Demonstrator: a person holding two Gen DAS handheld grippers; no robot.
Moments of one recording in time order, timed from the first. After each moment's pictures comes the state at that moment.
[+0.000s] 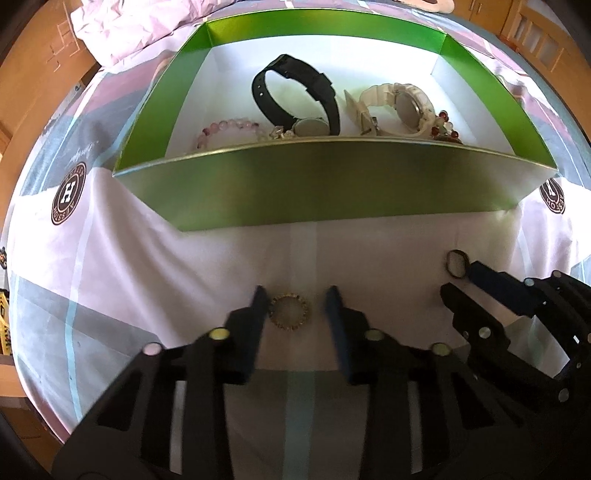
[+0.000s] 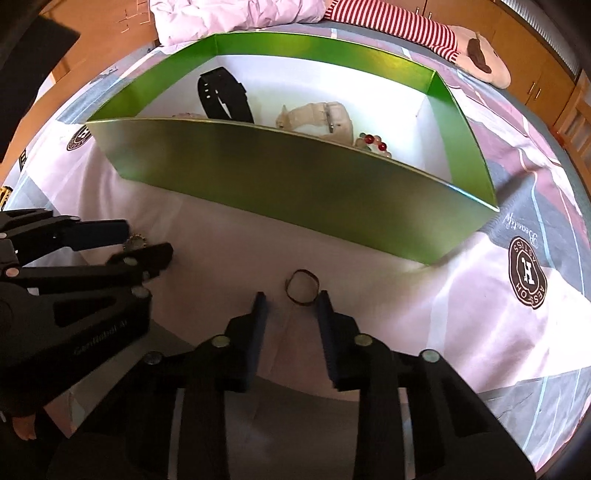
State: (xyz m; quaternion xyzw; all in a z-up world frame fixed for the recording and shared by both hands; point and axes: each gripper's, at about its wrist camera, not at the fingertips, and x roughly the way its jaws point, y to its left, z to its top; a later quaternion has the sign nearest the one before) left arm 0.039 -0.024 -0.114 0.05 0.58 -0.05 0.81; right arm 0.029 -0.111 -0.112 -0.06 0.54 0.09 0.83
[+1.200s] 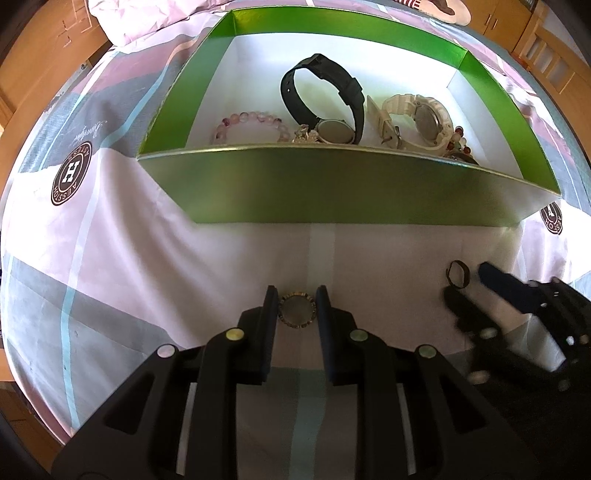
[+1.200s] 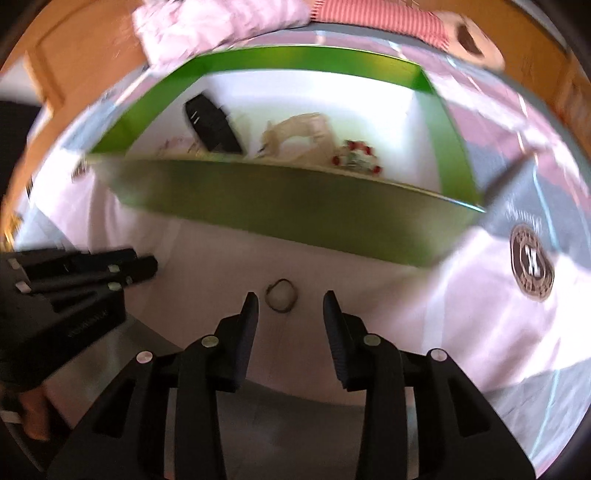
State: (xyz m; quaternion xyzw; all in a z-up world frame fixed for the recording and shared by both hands) left arm 0.050 -0.004 -0.112 0.01 0.59 -0.04 0.81; right arm 0.025 -0.111 -0.109 -0.05 0.54 0.09 0.84
